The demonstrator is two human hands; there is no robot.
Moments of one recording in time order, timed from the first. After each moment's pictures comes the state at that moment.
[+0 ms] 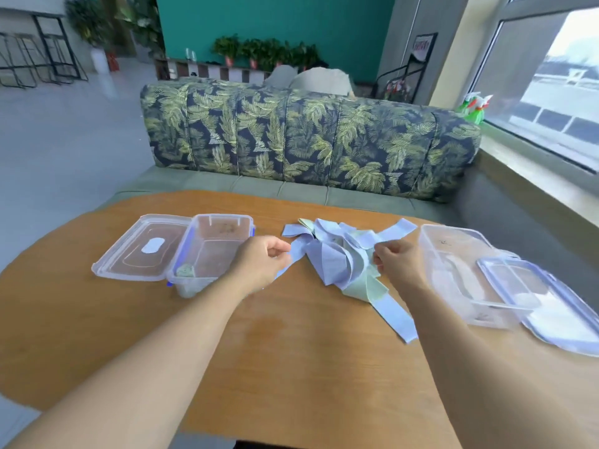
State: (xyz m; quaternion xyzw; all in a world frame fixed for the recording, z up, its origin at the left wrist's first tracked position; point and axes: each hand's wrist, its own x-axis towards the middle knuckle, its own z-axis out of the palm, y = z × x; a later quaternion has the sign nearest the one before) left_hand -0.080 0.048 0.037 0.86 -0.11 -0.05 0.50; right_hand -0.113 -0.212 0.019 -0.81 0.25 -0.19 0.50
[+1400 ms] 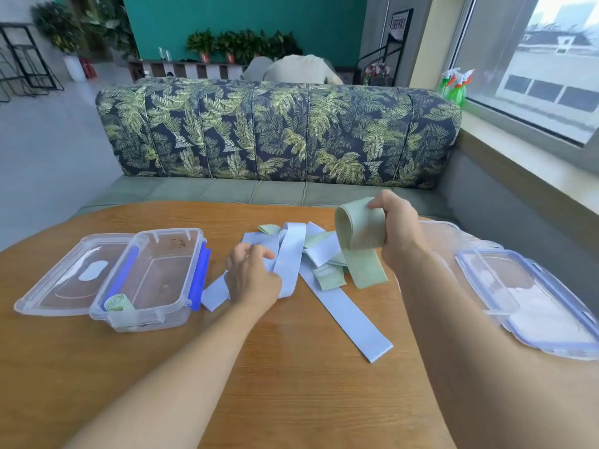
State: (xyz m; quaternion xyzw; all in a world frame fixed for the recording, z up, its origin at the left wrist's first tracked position) left_hand -0.058 -0.059 -0.002 0.94 -0.02 0.07 0.33; right_hand -0.097 -0.258 0.098 -0.61 0.24 -0.16 0.74
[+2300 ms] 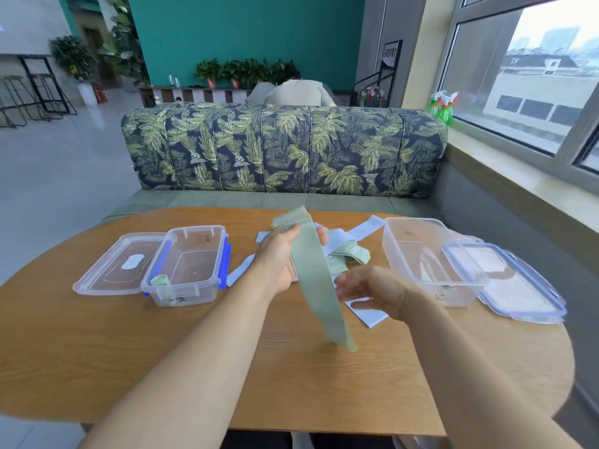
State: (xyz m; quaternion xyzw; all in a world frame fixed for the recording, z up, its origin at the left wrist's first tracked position) left_hand -0.128 -0.054 0.080 0.52 -0.02 -0.24 0.82; right_hand -0.195 -0.230 0.045 -0.75 0.16 0.14 0.63
